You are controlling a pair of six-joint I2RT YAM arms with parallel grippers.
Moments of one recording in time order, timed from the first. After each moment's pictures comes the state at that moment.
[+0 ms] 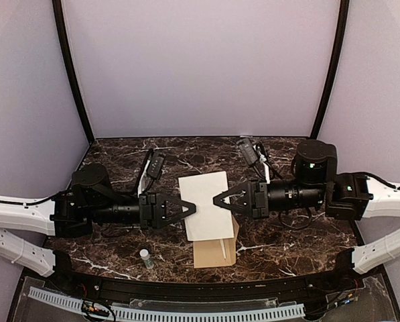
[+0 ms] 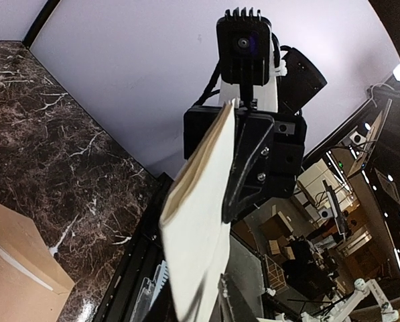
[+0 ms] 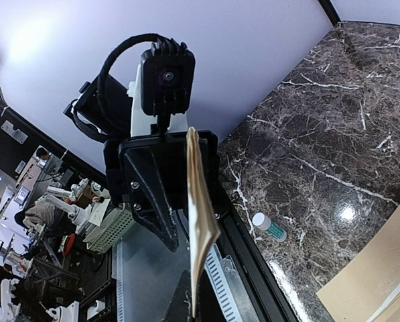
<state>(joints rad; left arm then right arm) -1.16 1.08 0.67 0.38 0.31 -0.80 1.18 1.07 0.90 -0.03 -0.29 0.70</state>
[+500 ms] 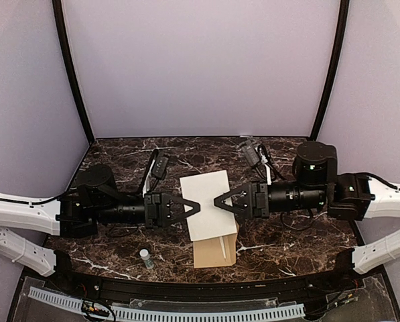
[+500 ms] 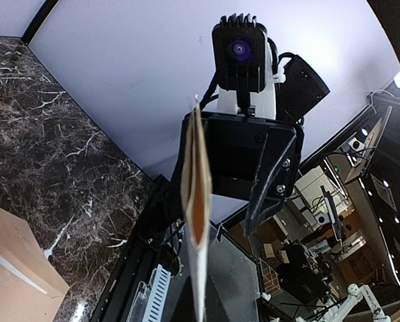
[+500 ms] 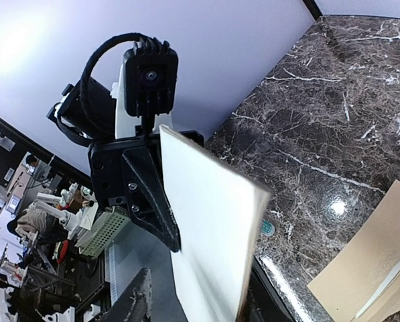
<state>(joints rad) -1.16 1.14 0.68 0.43 0.32 -0.82 1.18 1.06 0.90 -0.09 -0.25 0.70</state>
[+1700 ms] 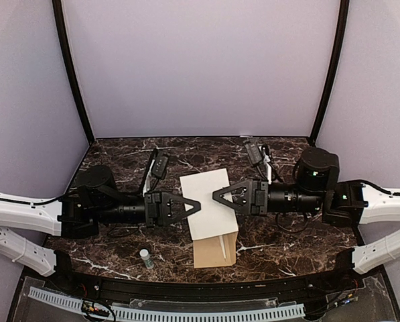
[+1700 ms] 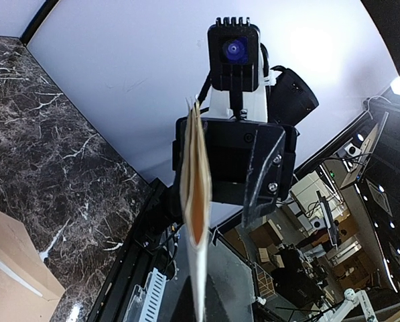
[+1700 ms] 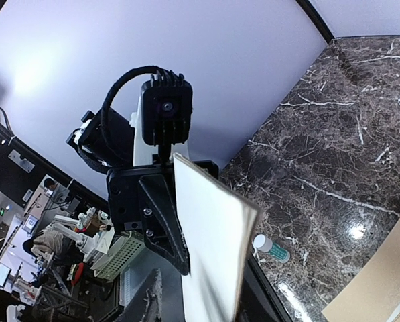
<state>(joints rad) -1.16 1.15 0.67 0.48 0.31 -0.85 1.18 1.05 0.80 0.14 -0.23 0.78</state>
